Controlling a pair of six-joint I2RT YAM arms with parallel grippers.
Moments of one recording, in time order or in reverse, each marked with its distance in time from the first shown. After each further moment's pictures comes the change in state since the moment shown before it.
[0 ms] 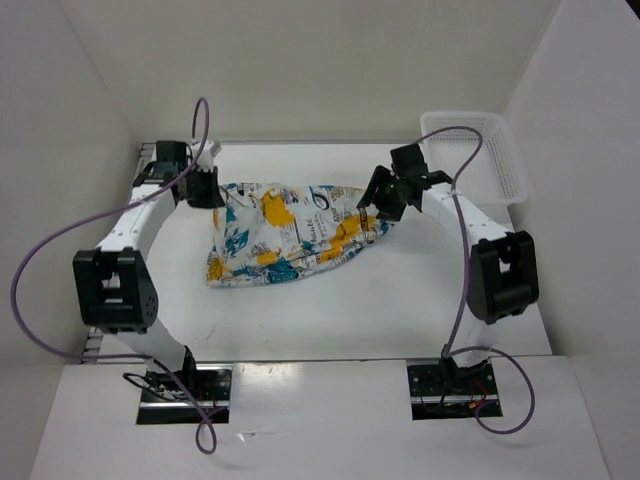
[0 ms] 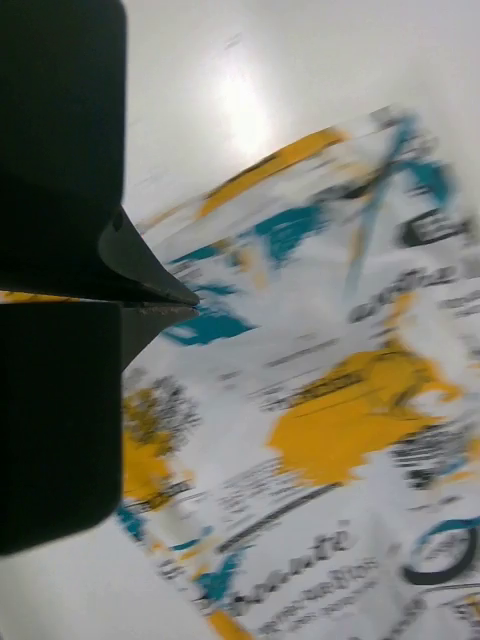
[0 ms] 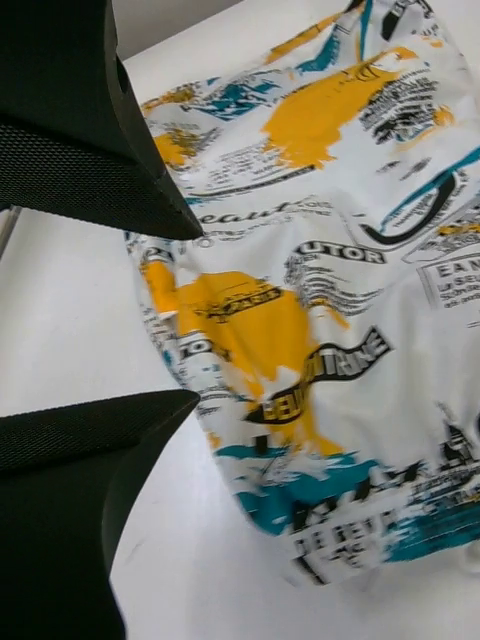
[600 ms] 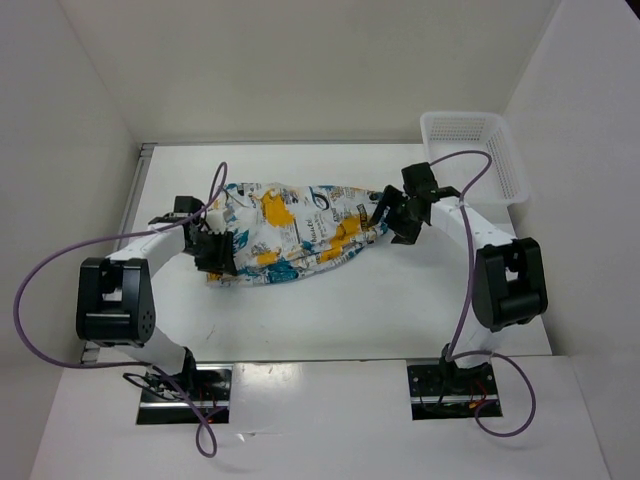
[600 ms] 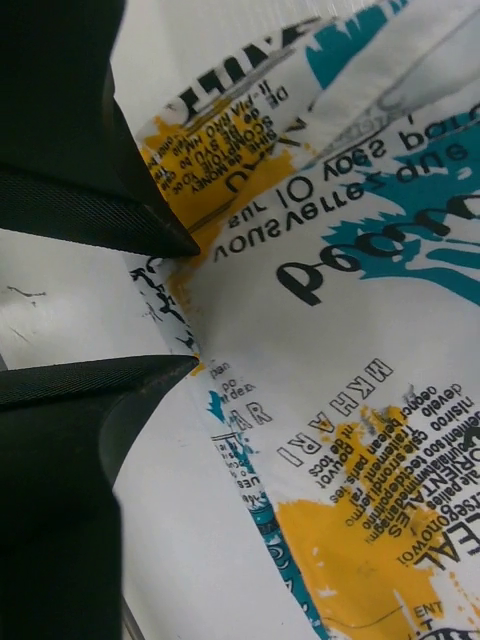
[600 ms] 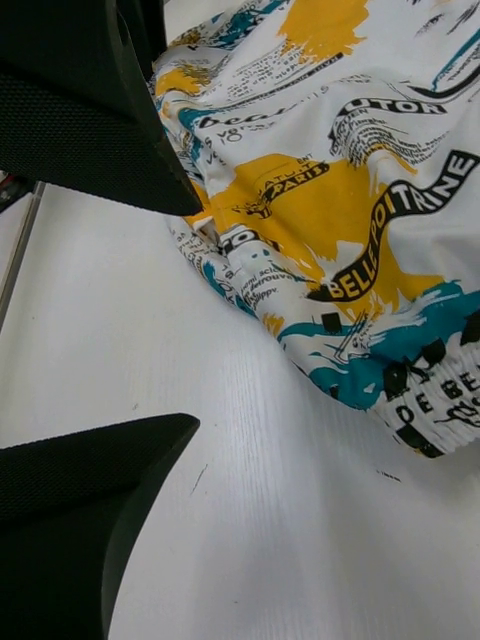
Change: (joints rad) left arm -0.020 -0.198 -0.550 -0.063 0.013 0.001; right arm -0.060 -0.126 -0.222 -0.022 -0.011 0.016
